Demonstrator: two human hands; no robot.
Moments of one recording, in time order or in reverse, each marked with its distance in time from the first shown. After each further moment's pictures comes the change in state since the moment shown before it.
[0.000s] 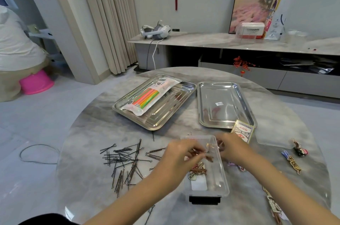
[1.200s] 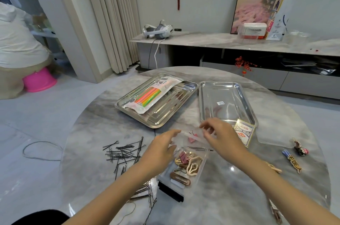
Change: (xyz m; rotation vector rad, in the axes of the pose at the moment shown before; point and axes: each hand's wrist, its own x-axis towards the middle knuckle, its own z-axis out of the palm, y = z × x) left_hand 0.002 -0.033 -0.030 0.246 -0.130 -0.347; right_hand -0.014 -0.043 -0.009 0.200 0.350 -0.313
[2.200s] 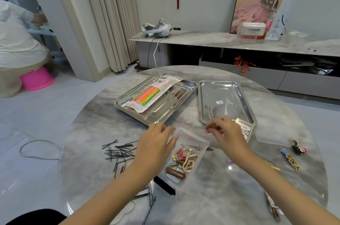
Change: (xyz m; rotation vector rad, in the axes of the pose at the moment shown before) left_hand -0.008 0.005 -0.011 0.519 0.342 0.160; right_hand -0.002 0.014 0.002 0.135 0.176 0.044
